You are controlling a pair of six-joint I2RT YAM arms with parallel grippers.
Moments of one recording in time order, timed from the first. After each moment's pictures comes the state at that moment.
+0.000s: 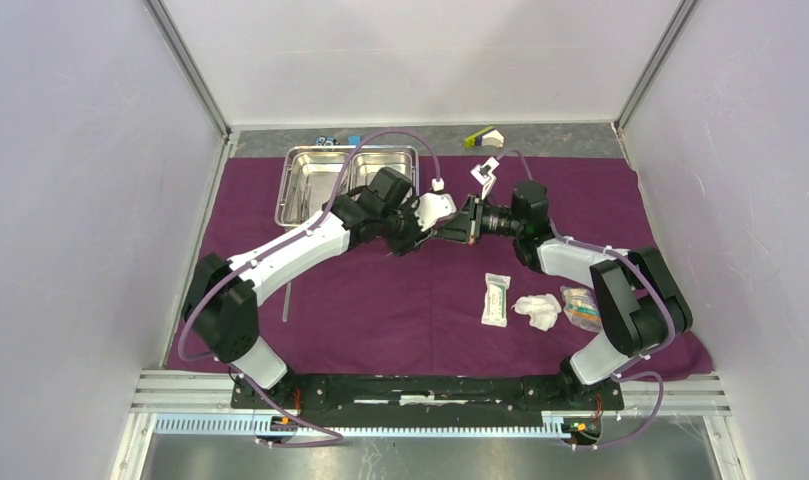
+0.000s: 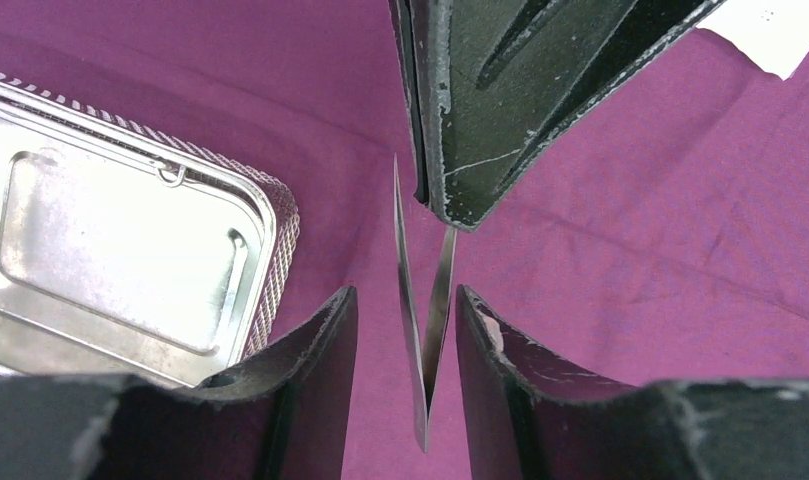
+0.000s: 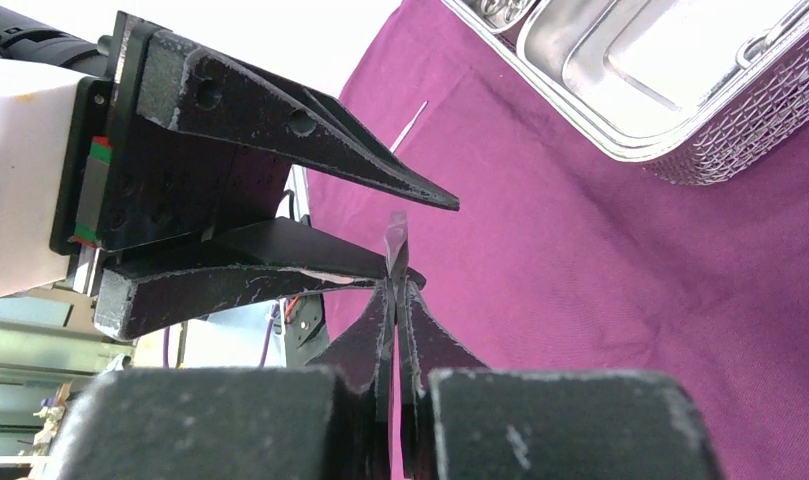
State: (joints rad) left arm -0.72 1.59 1.27 -0.53 0.23 0.48; right arm 0.36 1.59 0.73 0.65 -0.94 0.69
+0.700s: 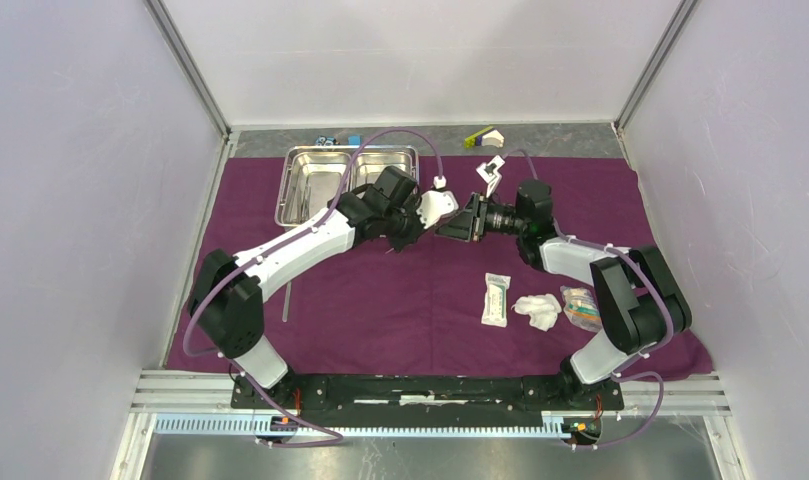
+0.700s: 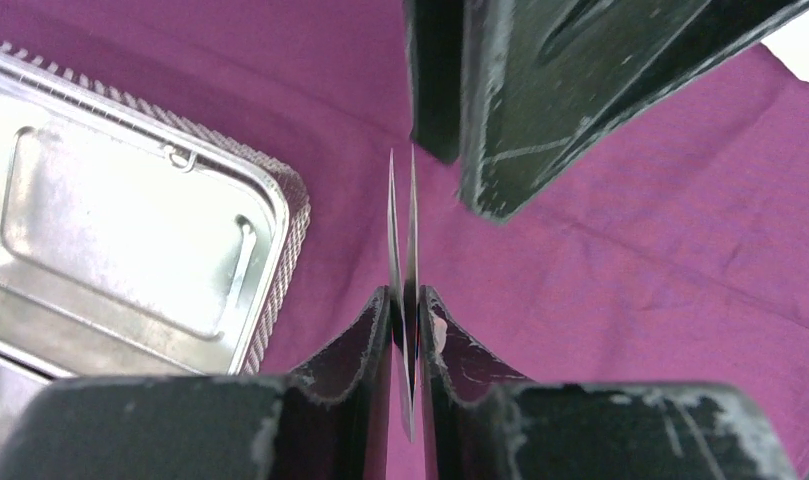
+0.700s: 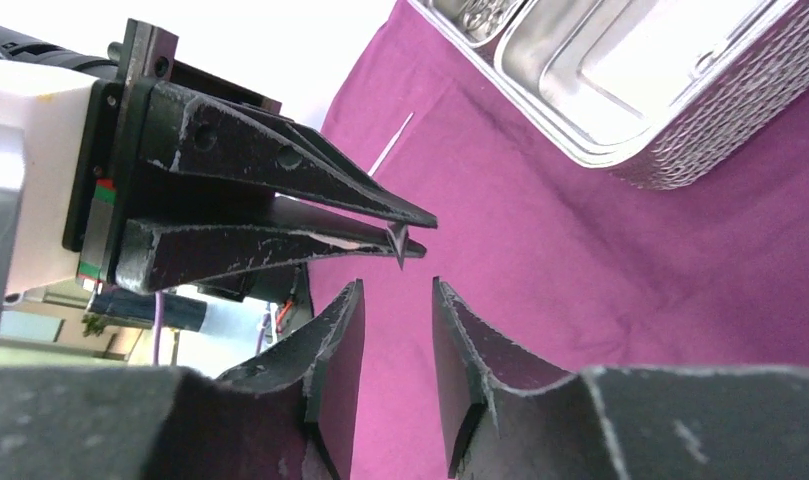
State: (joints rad) left arm -0.73 1.63 1.30 -0.55 0.19 0.45; right arm 0.33 1.60 0.73 0.67 -0.94 0.70
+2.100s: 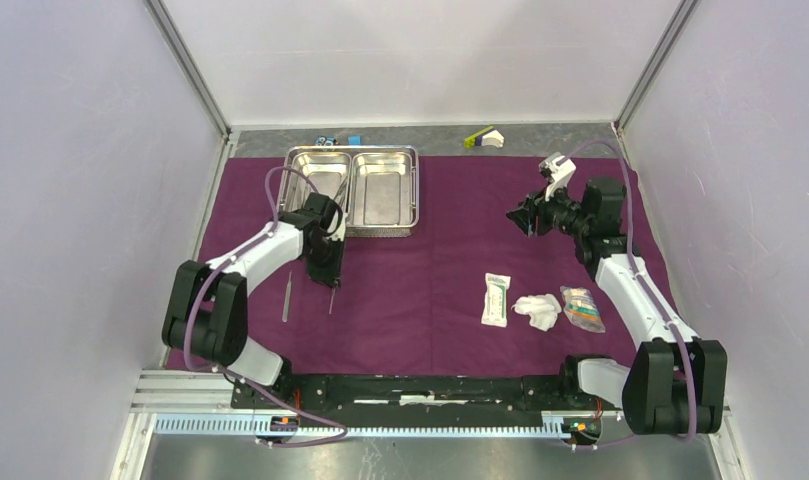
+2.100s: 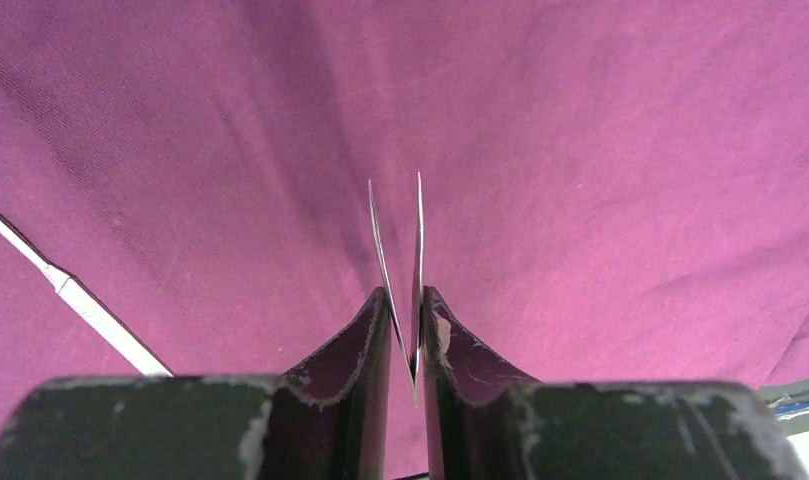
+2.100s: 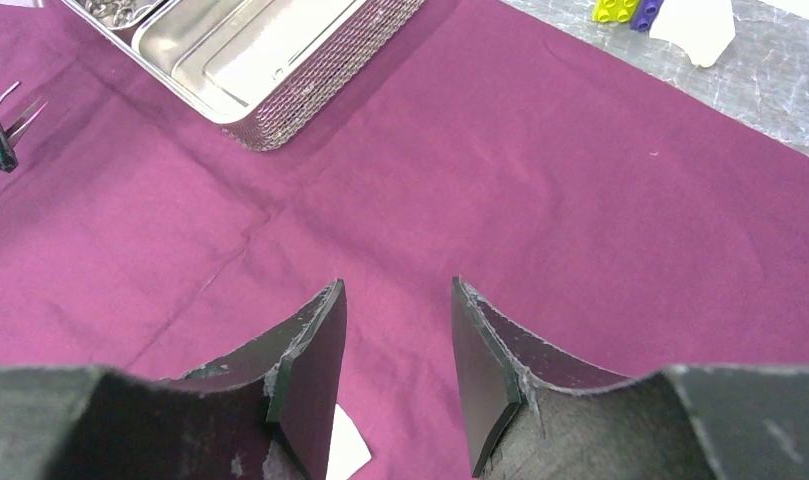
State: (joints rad) left arm -0.32 1.50 0.91 -0.74 0.12 -0.17; right arm 0.01 1.18 0.75 0.01 -0.68 -0.16
